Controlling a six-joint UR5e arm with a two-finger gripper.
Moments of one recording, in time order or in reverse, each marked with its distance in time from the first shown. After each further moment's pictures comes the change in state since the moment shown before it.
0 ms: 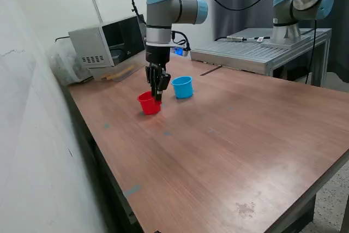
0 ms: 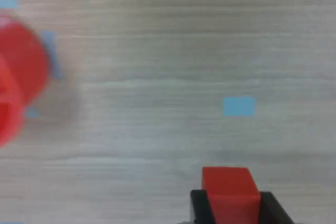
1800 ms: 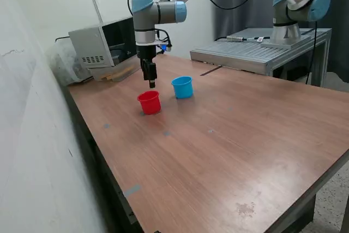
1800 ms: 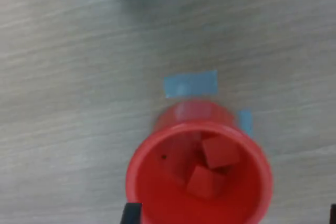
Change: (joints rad) arm -0.192 -0.072 0.132 0.057 0.000 -0.039
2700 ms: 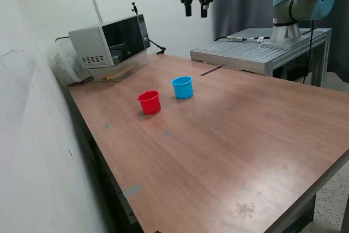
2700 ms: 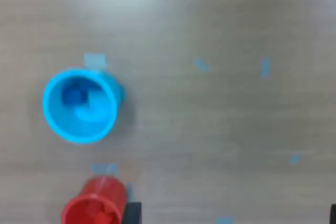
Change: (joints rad) arm 0.176 -0.556 0.246 0.368 0.000 0.031
